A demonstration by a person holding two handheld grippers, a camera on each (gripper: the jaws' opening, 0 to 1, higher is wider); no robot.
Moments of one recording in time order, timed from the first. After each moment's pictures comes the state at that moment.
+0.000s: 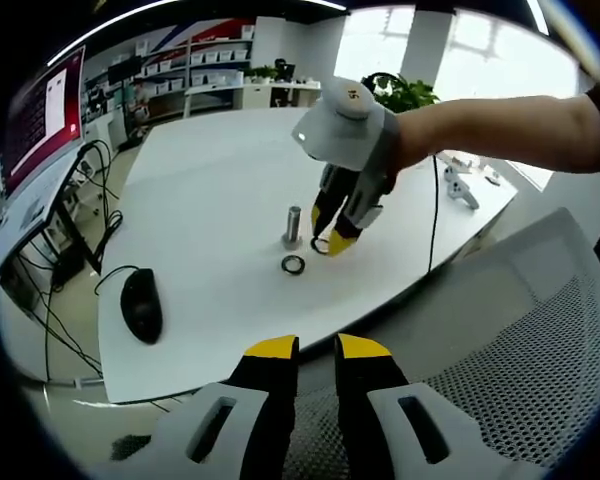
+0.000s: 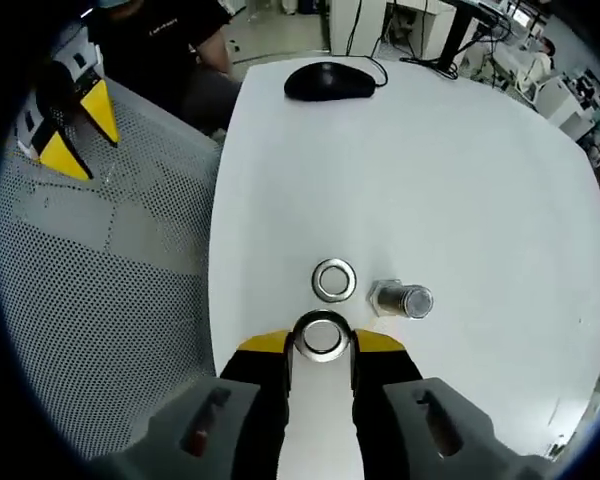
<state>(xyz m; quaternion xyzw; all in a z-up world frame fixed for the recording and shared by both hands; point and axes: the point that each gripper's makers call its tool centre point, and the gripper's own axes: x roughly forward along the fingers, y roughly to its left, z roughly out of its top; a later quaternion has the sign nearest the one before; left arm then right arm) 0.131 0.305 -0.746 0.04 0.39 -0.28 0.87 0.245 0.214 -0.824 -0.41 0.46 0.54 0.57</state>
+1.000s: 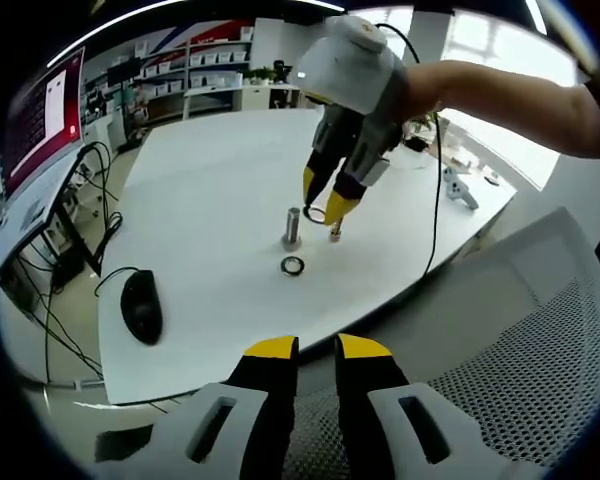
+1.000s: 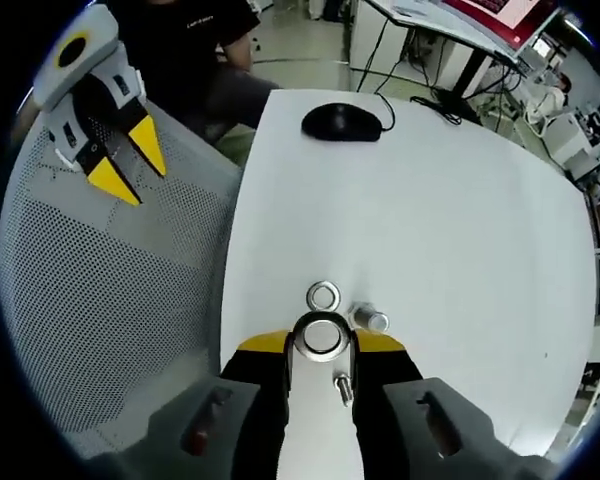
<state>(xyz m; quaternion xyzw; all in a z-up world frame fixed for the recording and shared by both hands) 0.130 0.304 -0.744 0.04 0.39 -0.29 0.87 0.259 0.229 -0.771 -0.45 0.41 0.57 0.56</state>
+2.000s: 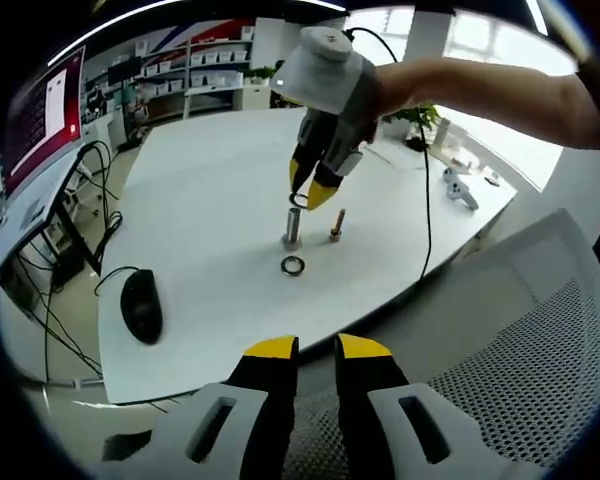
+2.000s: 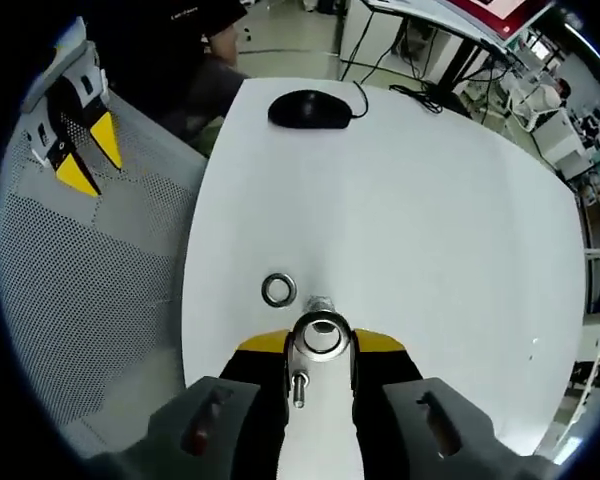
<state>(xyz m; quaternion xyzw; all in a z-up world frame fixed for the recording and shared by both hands) 0.131 0.305 -0.745 0.03 0.39 -0.28 0.87 0.298 0.225 -0.789 -0.47 0.41 0.54 0.56</state>
